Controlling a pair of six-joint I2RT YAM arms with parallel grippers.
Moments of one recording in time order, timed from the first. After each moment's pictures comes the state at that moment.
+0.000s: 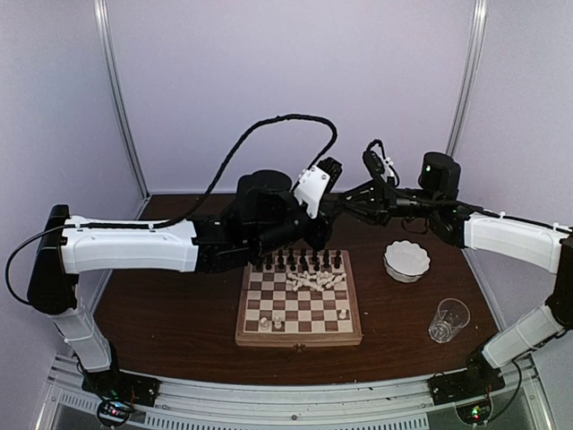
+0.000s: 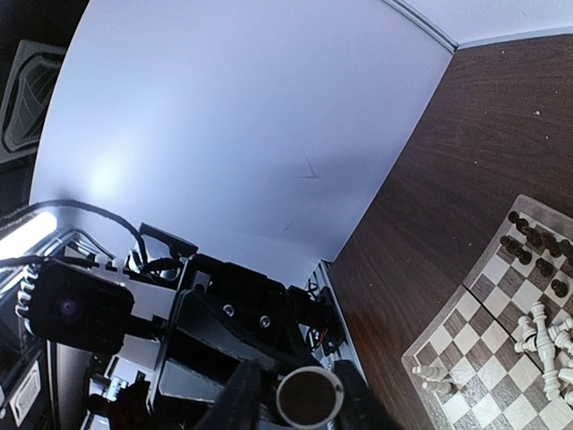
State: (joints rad) left arm -1.15 1.74 1.40 0.19 -0.27 0.02; right arm 0.47 1.40 0.97 0.39 -1.00 1.01
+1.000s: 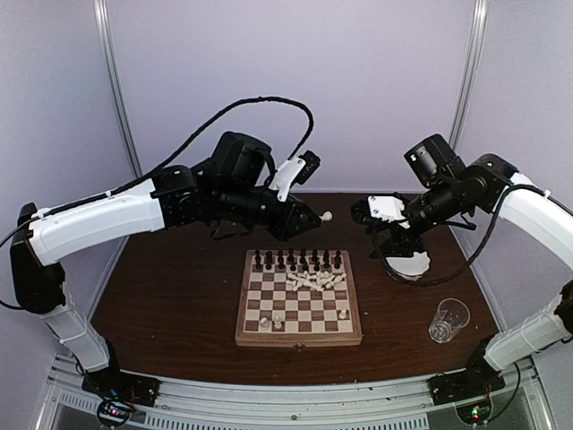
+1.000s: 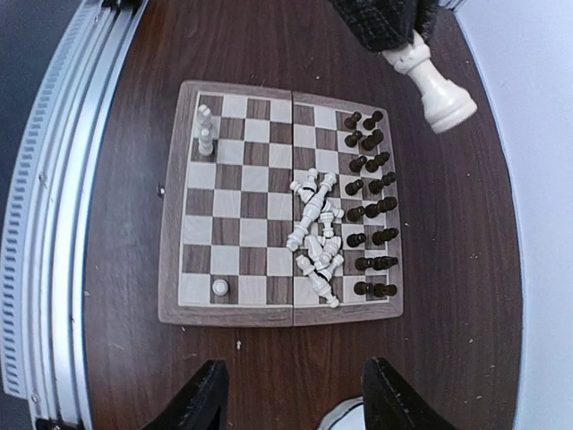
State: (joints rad) left arm -1.03 1.65 1.59 -0.43 0.10 -0.19; right arm 0.64 1.31 1.41 -1.02 -0.39 -0.86
